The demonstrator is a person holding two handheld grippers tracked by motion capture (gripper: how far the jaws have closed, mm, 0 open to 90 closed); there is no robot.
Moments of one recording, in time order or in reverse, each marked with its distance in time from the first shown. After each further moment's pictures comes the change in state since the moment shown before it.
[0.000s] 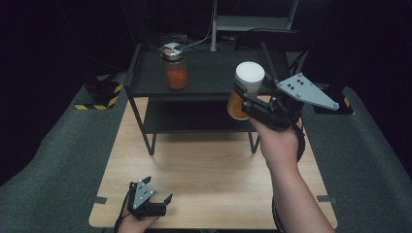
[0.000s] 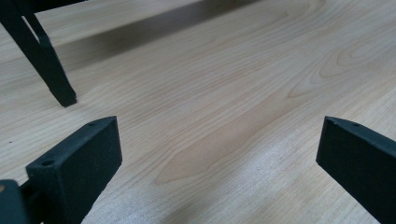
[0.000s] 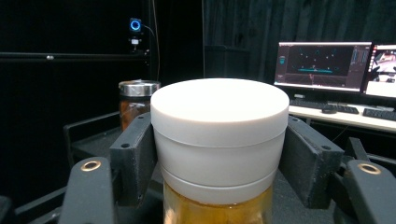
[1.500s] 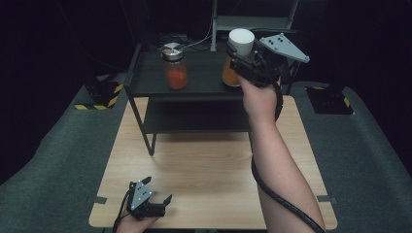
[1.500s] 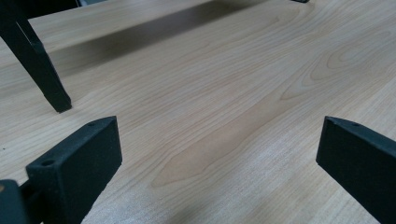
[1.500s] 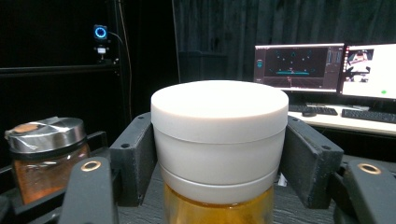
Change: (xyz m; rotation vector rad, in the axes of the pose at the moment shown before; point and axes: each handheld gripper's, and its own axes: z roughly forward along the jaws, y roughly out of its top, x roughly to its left) left arm 0.006 -0.001 -0.003 -0.010 -0.035 0.001; right arm -0.019 0.007 0.094 -0.019 -0.096 0.022
